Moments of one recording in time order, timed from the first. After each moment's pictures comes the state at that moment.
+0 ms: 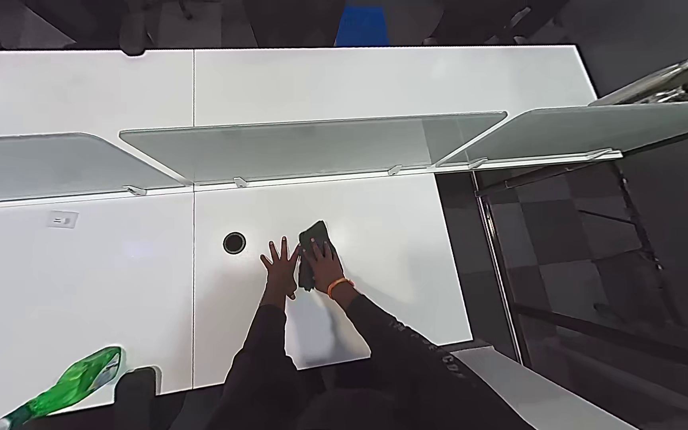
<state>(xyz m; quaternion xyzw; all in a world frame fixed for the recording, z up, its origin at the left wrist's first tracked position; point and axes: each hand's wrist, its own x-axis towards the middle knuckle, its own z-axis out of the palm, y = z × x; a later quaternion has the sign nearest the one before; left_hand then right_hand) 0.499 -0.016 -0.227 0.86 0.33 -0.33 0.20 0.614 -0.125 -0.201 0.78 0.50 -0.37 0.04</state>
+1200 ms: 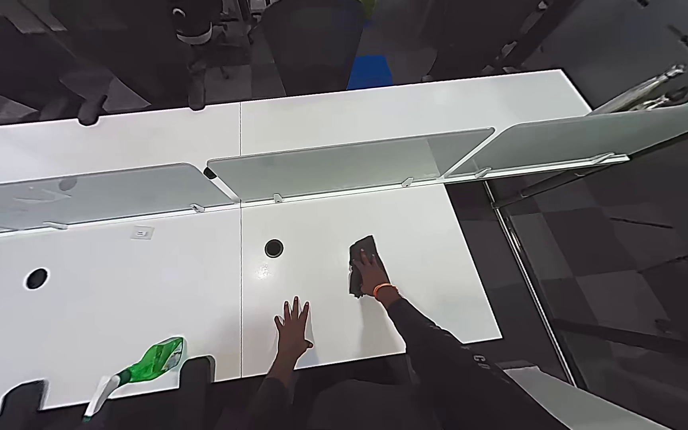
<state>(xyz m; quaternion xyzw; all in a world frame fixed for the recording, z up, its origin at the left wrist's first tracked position) 0.301 -0.096 -0.217 0.86 0.36 -0.28 0.23 0.625 -0.183 -0.195 0.83 0.42 -0.36 0.04</state>
